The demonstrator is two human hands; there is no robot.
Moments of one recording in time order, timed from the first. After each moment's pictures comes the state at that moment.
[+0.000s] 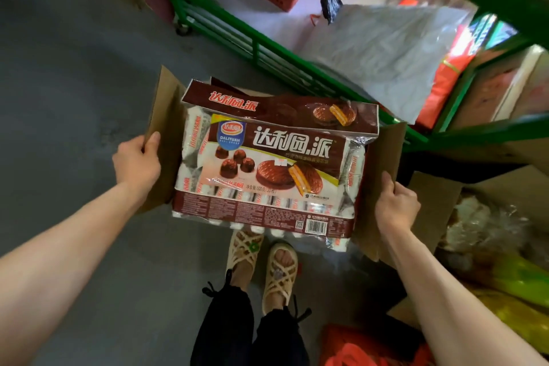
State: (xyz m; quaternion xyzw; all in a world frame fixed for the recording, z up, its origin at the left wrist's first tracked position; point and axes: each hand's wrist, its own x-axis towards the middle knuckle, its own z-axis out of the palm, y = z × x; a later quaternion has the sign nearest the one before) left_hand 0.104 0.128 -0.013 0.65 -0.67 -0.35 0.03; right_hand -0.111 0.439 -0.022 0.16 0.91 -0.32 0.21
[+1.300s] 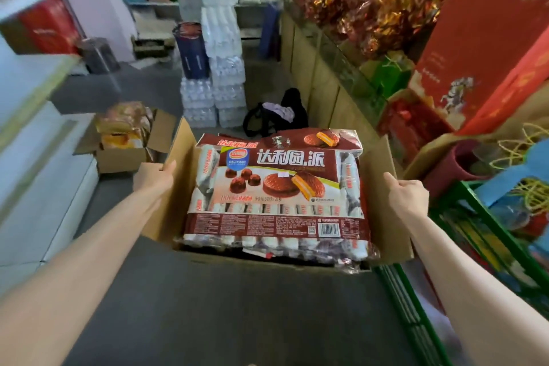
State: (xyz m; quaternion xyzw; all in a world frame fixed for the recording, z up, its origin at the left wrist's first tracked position) left_hand 0.570 -0.043 0.501 0.84 -0.33 -0.26 0.34; right_hand 0.154 -0.040 0.502 -0.40 0.82 -0.34 0.23
